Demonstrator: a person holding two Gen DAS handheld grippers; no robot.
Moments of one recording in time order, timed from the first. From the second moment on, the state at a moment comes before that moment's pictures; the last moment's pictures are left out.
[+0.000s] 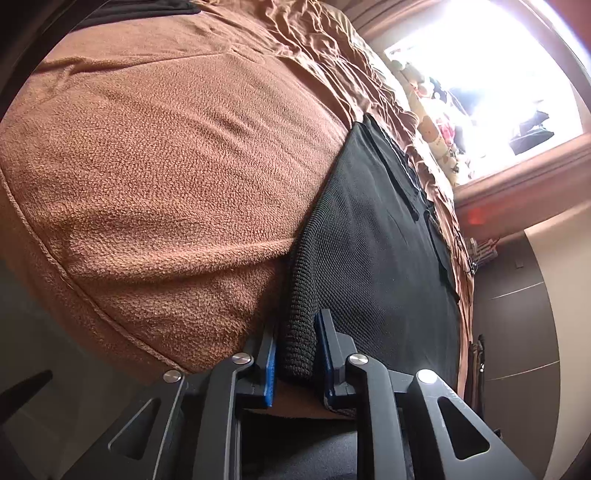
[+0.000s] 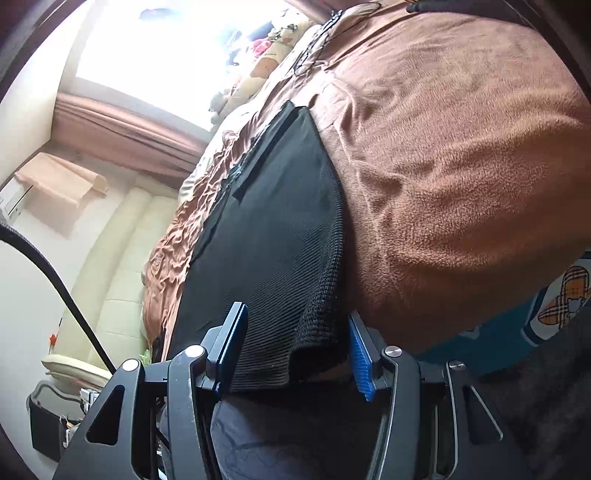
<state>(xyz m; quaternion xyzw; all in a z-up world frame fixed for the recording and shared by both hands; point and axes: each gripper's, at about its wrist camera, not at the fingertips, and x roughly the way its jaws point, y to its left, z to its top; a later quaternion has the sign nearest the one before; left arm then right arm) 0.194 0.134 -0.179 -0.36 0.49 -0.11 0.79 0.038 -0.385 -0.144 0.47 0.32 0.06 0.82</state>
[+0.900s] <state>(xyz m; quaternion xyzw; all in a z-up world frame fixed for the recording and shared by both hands) 0.160 0.144 -0.102 -0.39 0.39 -0.13 0.82 0.009 -0.387 -0.064 0.43 0.26 0.05 0.86</state>
